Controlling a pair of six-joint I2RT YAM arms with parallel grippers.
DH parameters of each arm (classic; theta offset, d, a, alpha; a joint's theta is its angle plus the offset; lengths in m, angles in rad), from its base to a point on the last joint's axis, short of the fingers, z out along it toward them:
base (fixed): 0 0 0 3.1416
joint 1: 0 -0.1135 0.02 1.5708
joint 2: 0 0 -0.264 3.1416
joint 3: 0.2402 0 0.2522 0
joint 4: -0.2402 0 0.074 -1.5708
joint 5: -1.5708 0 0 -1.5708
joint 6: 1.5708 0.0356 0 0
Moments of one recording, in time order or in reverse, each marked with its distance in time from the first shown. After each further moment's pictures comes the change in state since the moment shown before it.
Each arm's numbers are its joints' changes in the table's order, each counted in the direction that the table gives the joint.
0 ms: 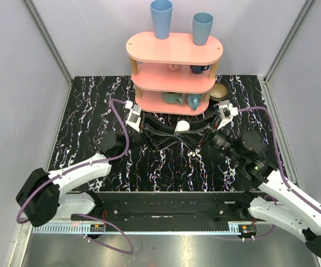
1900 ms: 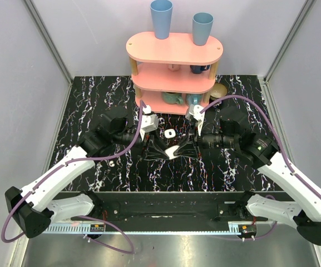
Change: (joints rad) left arm -0.064 -0.128 0.405 -1.439 -0.351 0.784; right arm 0.000 0.230 0.426 -0.808 0.362 -0.518
